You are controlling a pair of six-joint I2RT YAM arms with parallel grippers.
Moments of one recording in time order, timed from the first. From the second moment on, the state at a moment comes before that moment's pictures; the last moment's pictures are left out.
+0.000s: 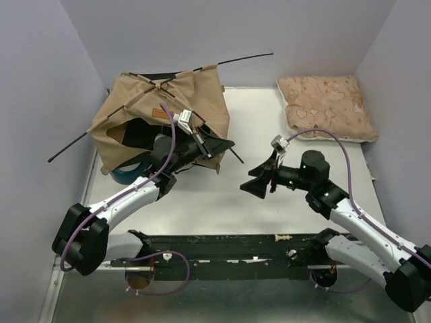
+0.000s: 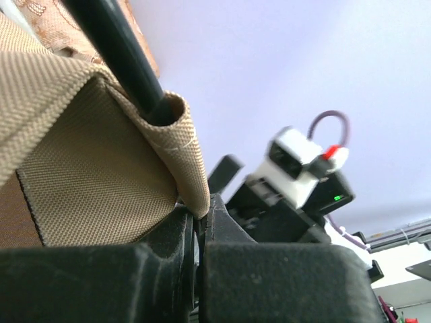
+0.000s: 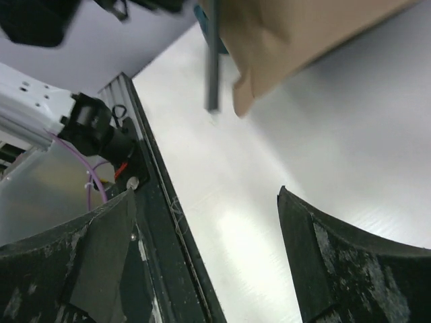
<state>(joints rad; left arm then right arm) -0.58 1.23 0.68 0.70 0.43 -1.15 0.54 0.86 0.60 0.08 -0.68 0.33</state>
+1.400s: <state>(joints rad) -0.54 1.38 1.05 0.46 0.37 -1.37 0.84 1.33 0.56 0.94 -0.09 0.03</state>
